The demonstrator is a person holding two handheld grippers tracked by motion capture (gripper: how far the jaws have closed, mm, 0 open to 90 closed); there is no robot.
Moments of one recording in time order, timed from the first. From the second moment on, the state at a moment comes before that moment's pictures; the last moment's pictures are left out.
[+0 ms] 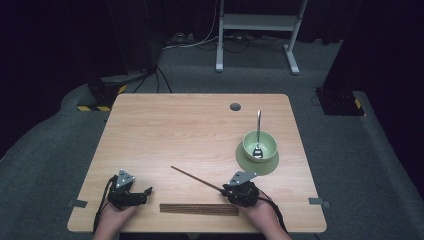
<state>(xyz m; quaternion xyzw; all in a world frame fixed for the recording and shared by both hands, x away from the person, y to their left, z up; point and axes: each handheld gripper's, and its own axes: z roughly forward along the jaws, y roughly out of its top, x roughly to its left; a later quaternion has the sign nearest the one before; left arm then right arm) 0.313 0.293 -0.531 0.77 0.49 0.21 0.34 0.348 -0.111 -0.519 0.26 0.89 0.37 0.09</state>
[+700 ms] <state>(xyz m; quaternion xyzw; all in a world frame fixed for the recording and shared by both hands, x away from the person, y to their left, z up) 0.310 0.293 -0.530 0.77 0.49 0.22 0.33 0.343 -0.109 -0.520 0.24 0.89 0.36 0.11</state>
